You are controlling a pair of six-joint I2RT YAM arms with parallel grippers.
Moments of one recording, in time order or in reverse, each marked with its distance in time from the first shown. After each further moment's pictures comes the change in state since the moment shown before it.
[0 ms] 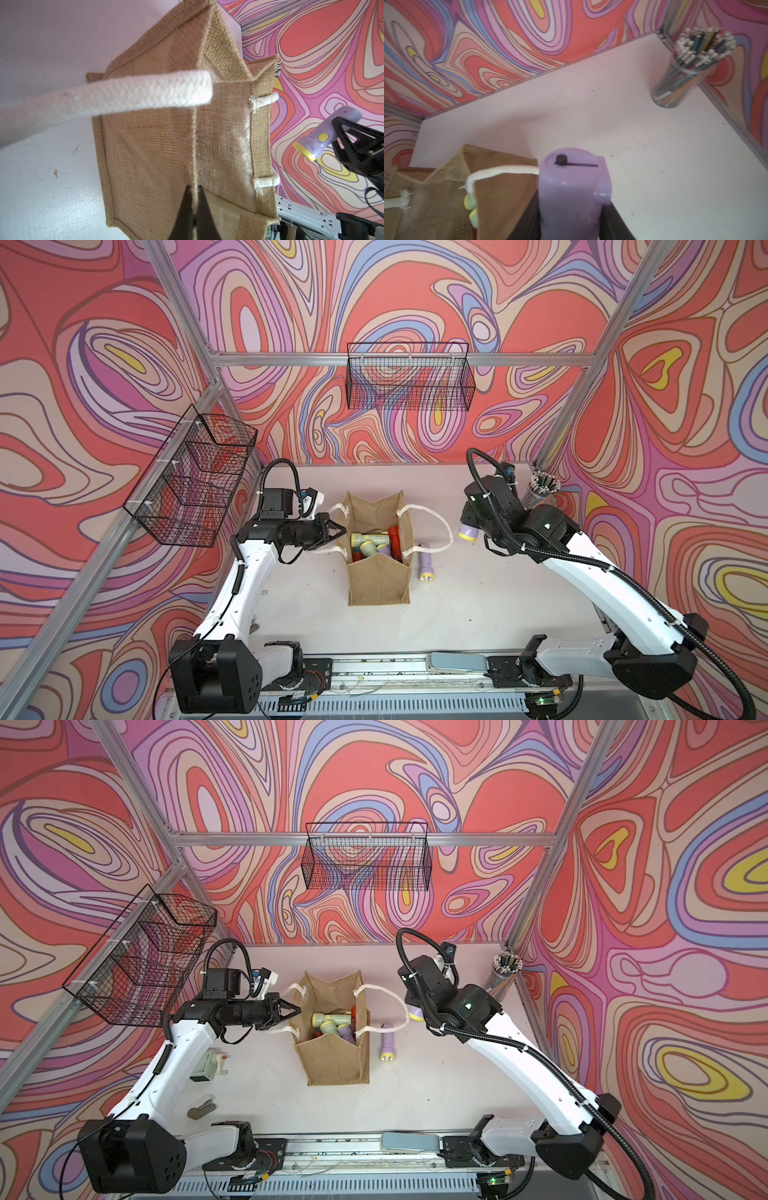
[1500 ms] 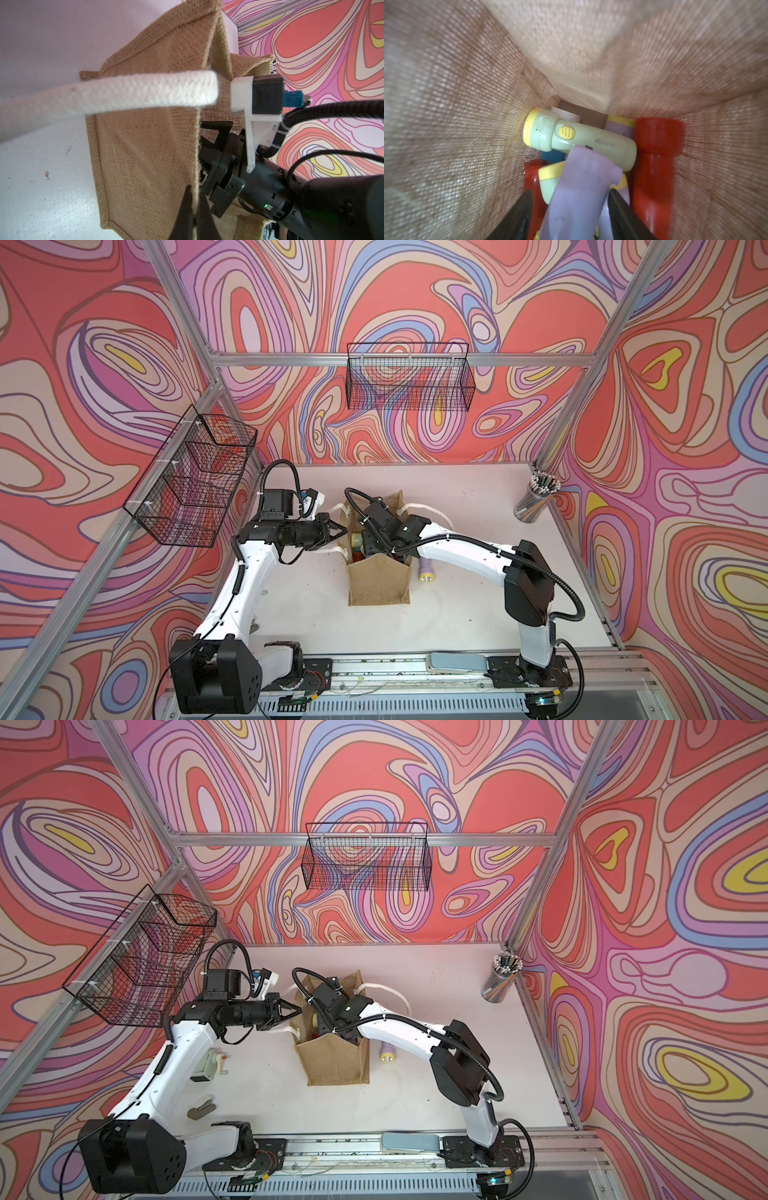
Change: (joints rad) left arm 0.000 0.000 -0.008 0.014 0.011 -0.017; right arm 0.189 0.635 0.122 0.311 -0.363 -0.126
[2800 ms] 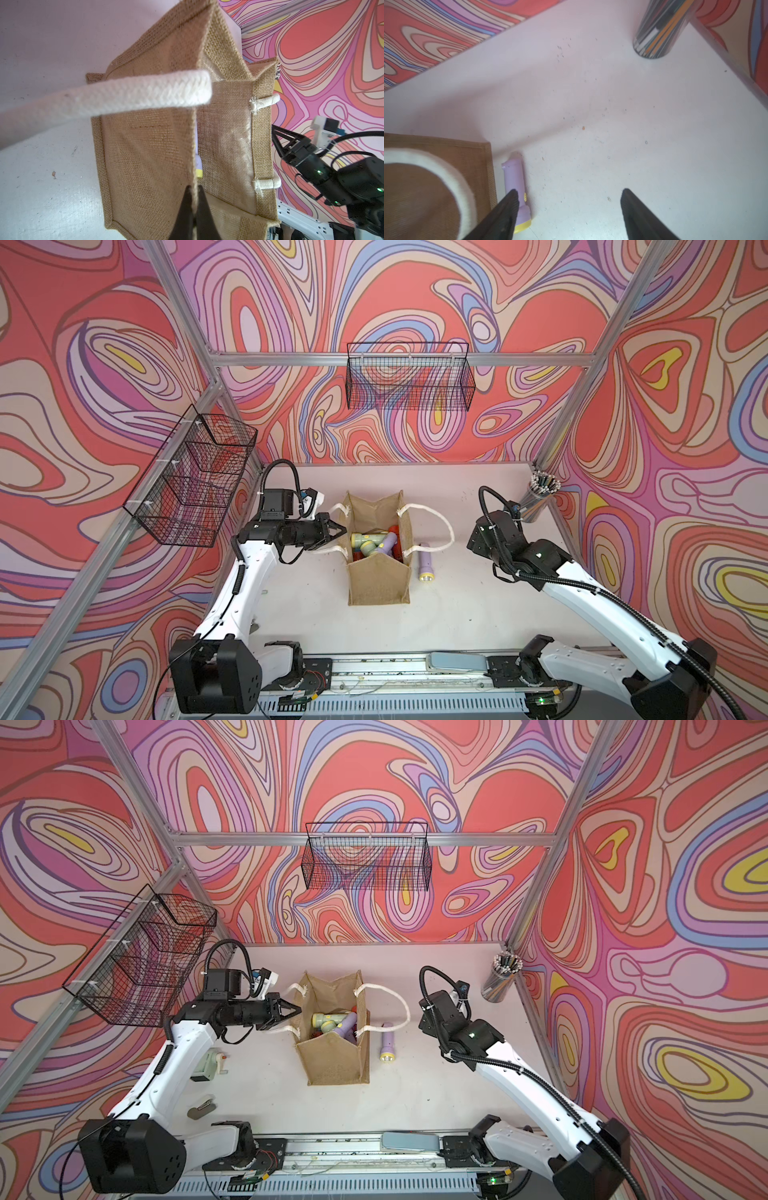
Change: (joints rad) left arm -0.003 0.000 0.000 0.000 -0.022 0.002; right arm -0.400 -0.860 -0.747 -0.105 0.204 0.172
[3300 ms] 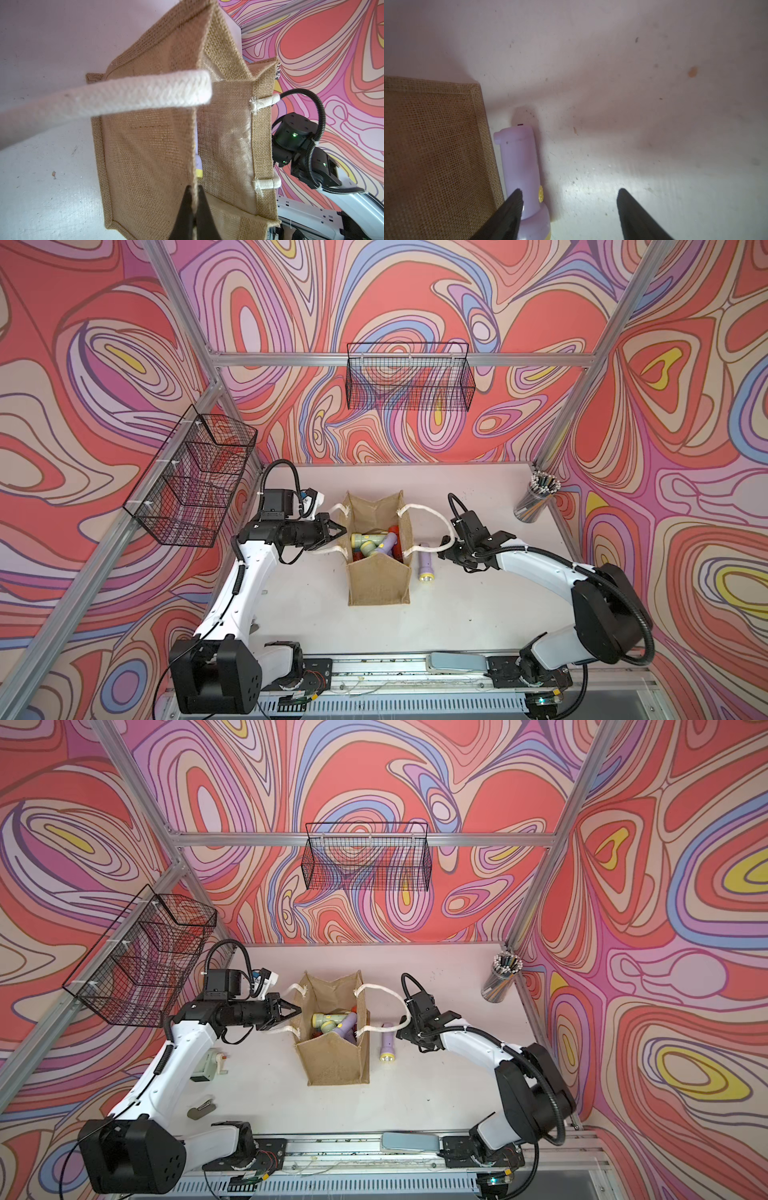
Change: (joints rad) left arm 0.000 0.000 0.000 0.000 0.000 0.001; right arm -0.067 0.424 -0.059 0.375 -0.463 -0.076
